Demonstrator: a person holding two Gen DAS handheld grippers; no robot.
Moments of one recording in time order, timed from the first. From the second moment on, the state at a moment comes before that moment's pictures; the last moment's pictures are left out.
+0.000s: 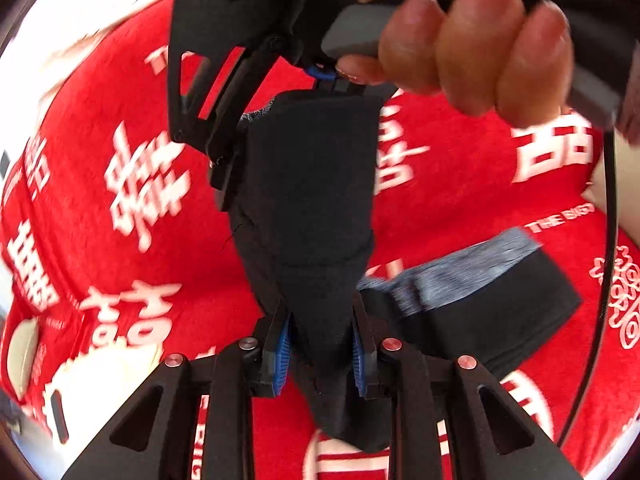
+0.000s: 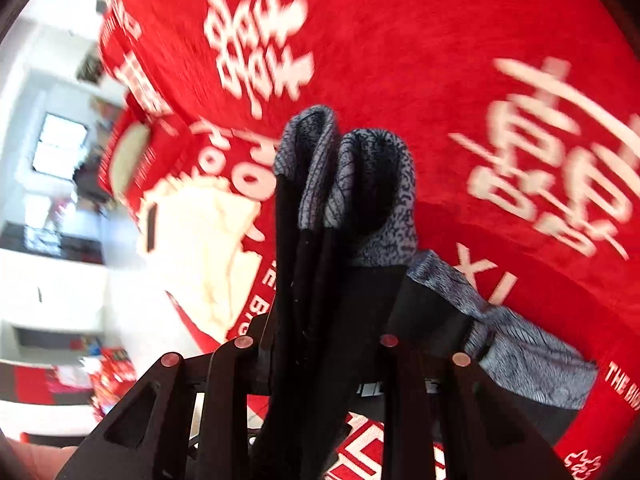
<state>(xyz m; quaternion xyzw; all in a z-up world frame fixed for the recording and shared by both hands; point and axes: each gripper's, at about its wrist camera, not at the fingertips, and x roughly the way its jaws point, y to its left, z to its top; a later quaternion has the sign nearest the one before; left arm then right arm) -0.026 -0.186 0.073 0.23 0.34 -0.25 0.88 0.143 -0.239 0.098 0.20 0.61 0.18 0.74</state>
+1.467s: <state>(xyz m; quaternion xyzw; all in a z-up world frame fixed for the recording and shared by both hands) -0.089 -0.298 0.011 0.34 0.40 -0.34 0.78 -0.070 -0.492 -0.039 0.41 0.55 -0.07 0.73</state>
